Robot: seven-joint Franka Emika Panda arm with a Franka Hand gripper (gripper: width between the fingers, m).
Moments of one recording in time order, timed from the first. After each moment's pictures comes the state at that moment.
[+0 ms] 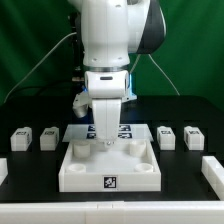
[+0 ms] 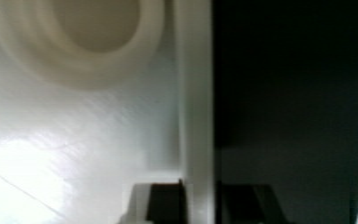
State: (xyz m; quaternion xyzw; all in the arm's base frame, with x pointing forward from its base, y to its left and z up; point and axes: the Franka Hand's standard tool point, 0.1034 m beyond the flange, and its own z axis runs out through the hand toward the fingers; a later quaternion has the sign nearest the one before) arm 0.412 -0.017 0.015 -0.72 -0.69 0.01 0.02
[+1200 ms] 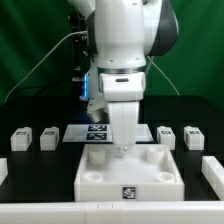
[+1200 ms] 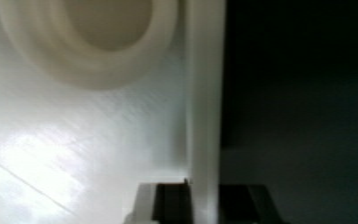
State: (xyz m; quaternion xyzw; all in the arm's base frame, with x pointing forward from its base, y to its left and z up) arm 0.454 0.020 0.015 -0.73 -0.69 -0.02 0.01
